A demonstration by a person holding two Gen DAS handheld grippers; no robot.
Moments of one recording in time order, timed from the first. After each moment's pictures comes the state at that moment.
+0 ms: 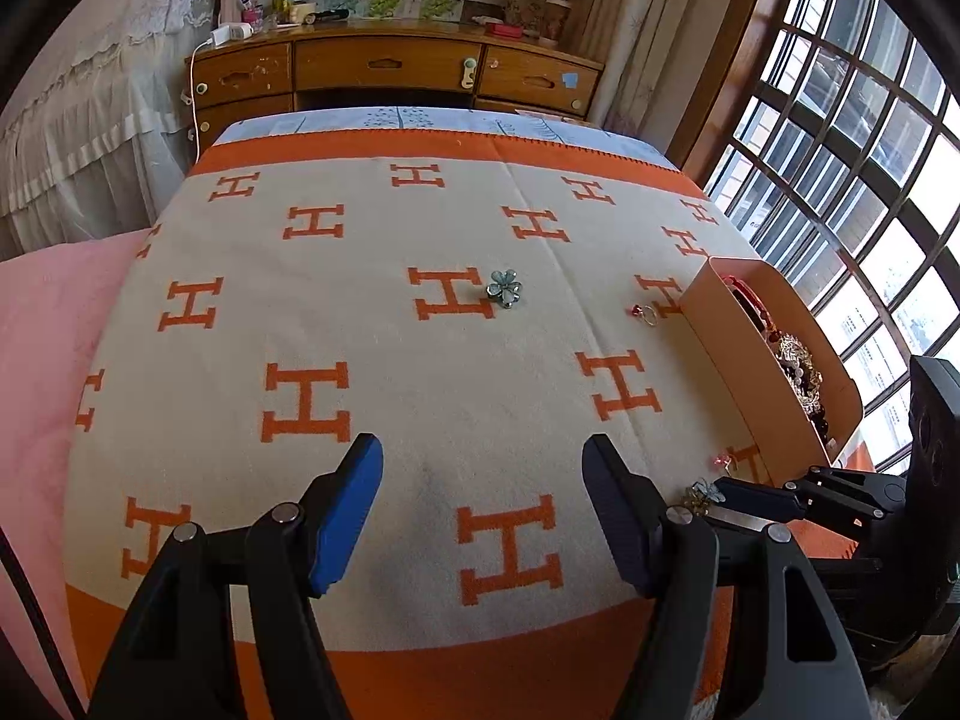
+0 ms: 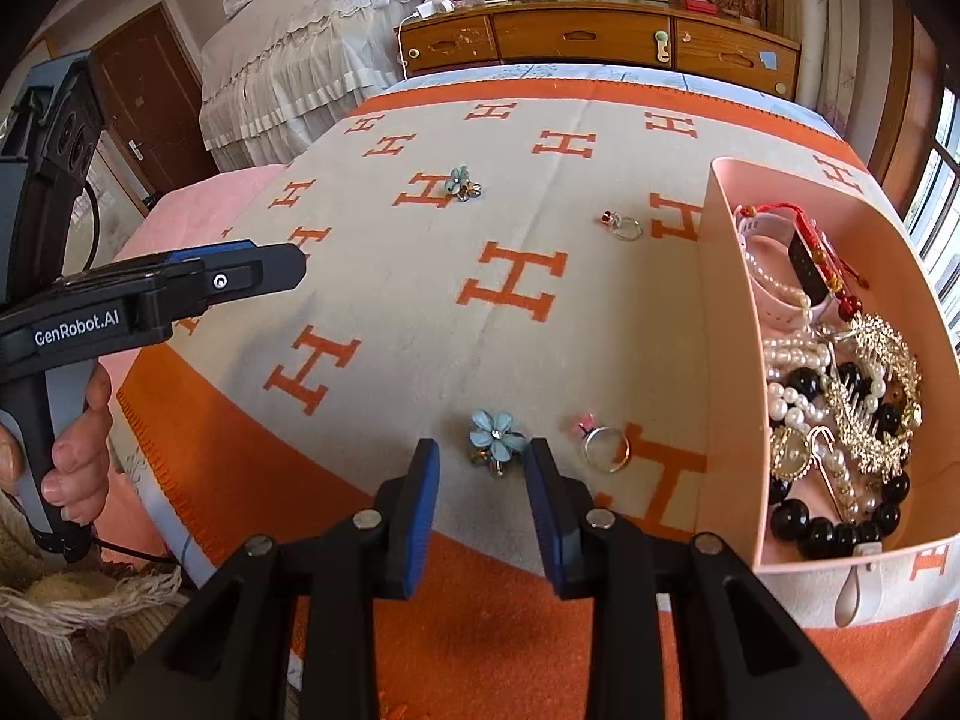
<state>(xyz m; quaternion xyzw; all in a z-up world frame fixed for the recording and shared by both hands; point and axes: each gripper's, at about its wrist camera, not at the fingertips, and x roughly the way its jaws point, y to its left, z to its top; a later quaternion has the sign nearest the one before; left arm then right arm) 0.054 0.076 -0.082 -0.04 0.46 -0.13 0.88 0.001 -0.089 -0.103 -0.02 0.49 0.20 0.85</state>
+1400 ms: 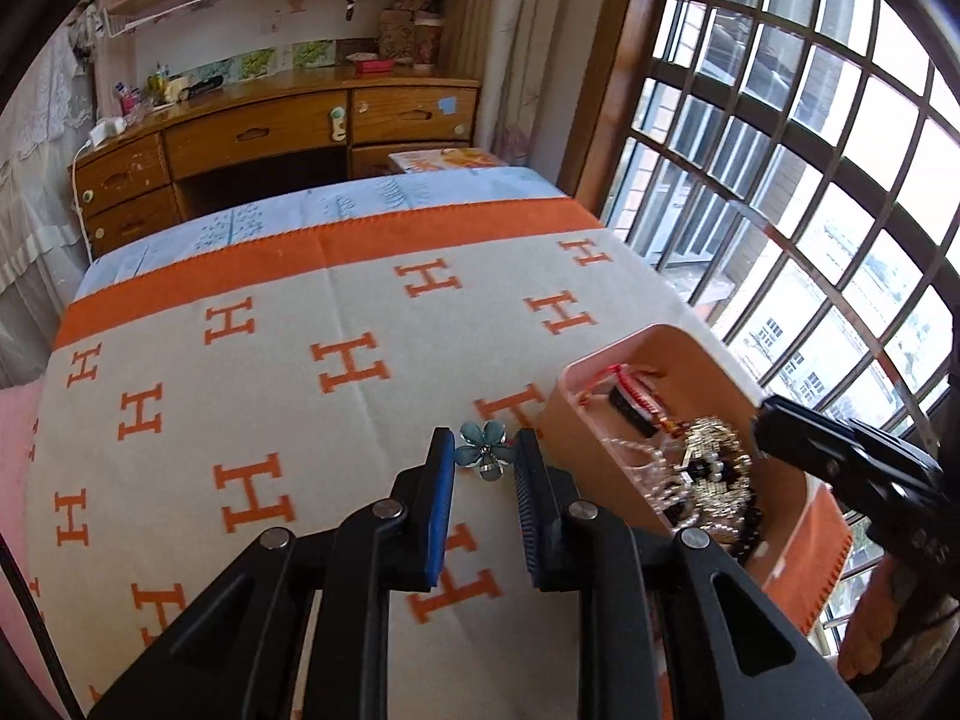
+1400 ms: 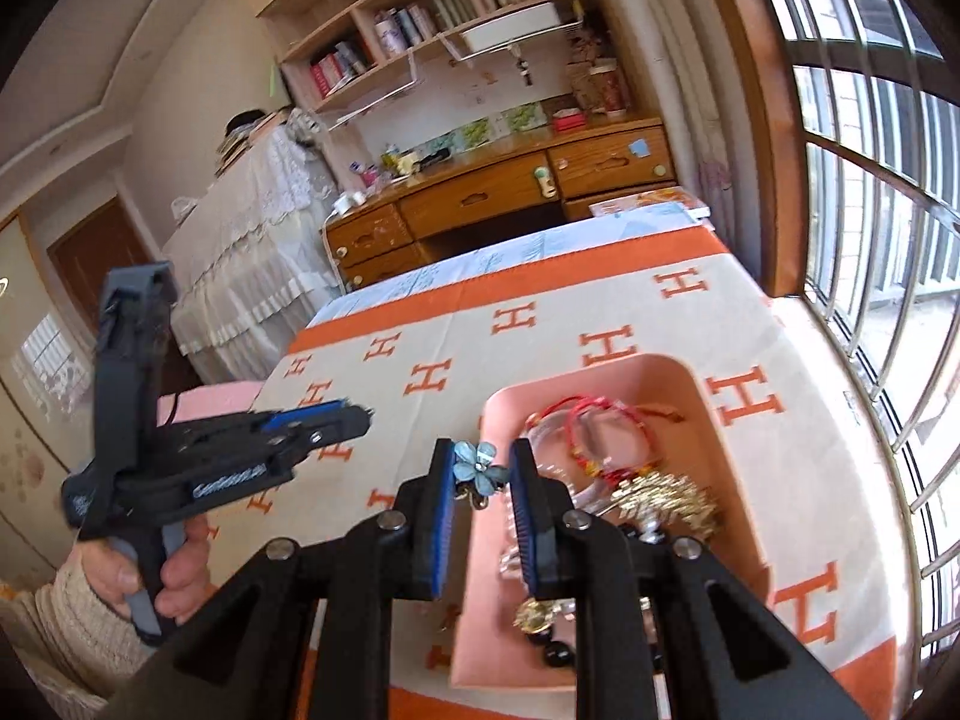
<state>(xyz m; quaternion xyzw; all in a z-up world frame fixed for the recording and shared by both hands) 0.117 -0.047 -0.034 0.02 0.41 -0.24 0.88 0.023 -0.217 -0.026 0.15 0.33 0.12 0.93</state>
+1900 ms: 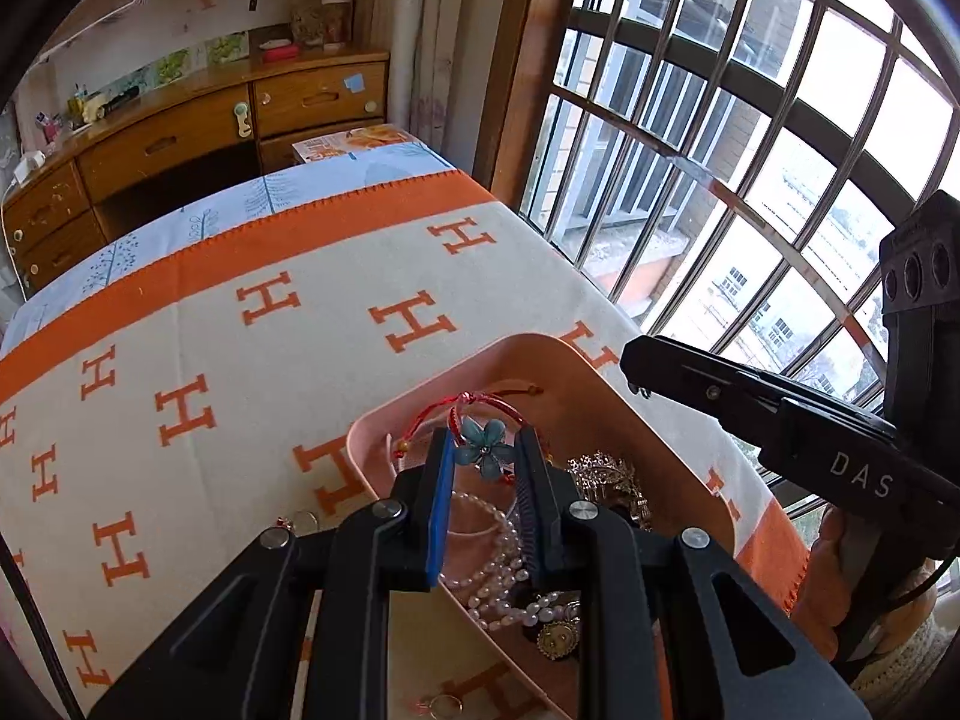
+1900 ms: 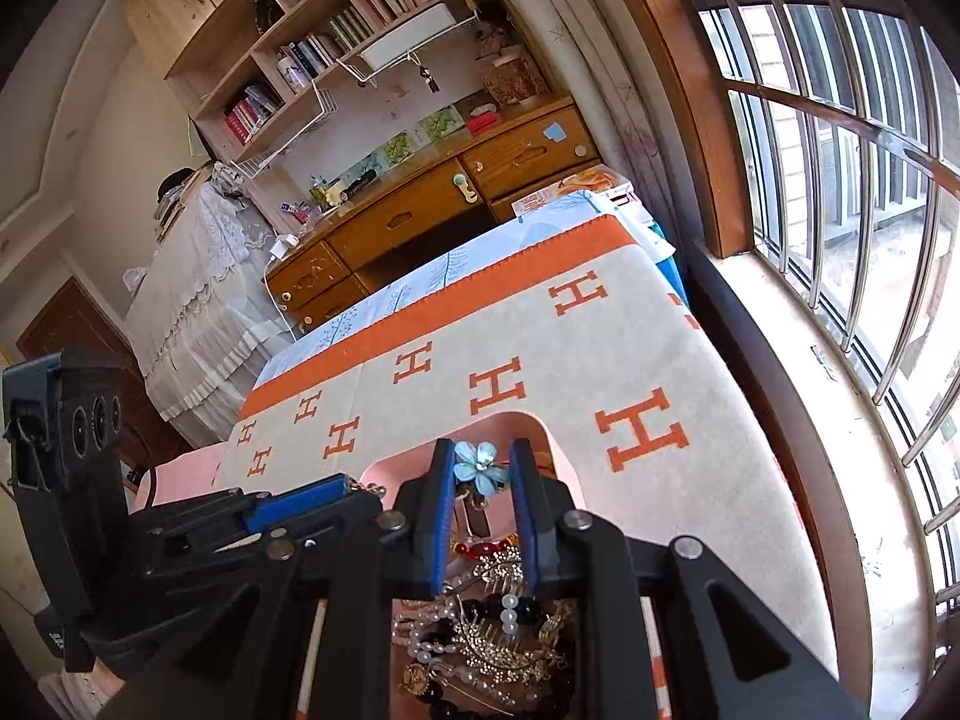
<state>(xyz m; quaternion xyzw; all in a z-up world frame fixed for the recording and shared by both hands) 0.131 -0.155 -0.044 0.06 0.44 -0.29 0.85 0.063 -0.283 -0.040 0.22 0.35 0.08 0.91</state>
